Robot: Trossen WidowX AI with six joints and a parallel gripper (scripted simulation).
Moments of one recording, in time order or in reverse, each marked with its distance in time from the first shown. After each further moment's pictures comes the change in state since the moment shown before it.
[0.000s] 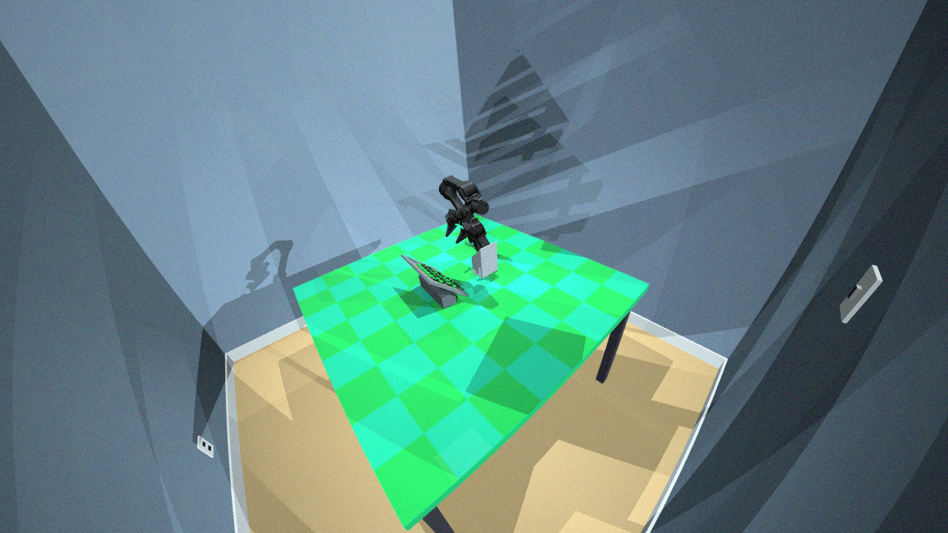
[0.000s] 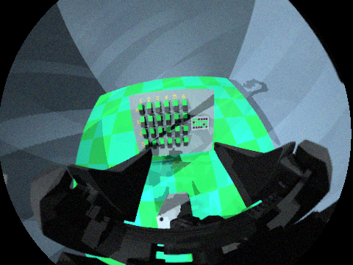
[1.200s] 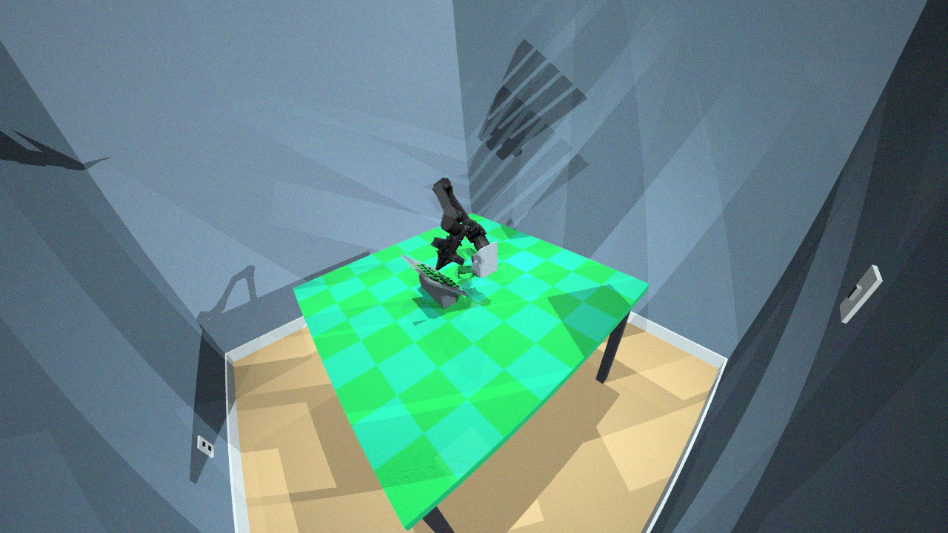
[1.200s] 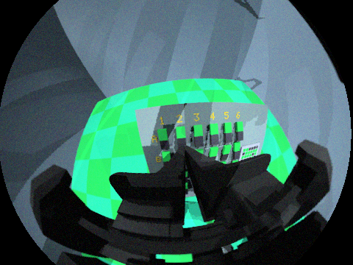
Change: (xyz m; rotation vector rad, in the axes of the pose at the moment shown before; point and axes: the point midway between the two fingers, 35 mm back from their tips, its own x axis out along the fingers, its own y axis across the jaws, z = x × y) arm 0.133 0.080 0.055 0.034 -0.038 0.011
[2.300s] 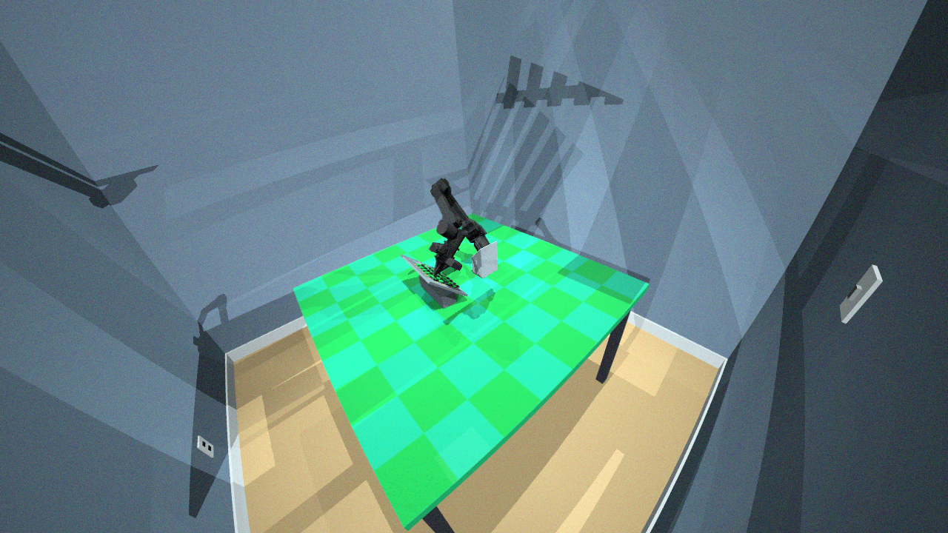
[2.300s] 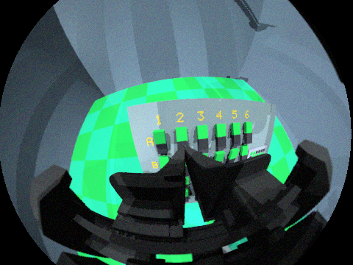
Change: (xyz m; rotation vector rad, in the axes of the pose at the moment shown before) arm 0.022 -0.001 -0.004 -0.007 0.005 -0.005
